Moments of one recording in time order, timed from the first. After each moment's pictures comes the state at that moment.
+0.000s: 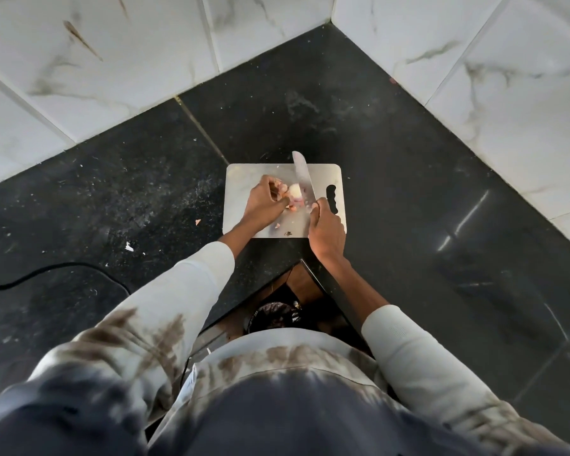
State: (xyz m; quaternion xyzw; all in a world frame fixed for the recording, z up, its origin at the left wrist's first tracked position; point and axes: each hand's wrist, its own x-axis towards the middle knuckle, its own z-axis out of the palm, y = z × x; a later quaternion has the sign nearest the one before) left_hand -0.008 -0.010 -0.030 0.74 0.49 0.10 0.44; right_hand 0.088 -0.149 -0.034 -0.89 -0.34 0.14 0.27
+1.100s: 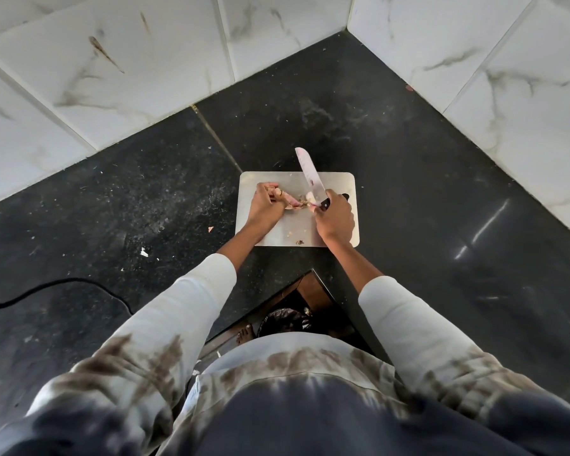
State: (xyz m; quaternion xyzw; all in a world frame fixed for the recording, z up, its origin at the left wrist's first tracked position) left_hand -0.018 0.009 -0.039 0.63 0.54 0.14 0.54; right_hand 0.111 -0.101 -0.036 -0.89 -0.30 0.18 0.28
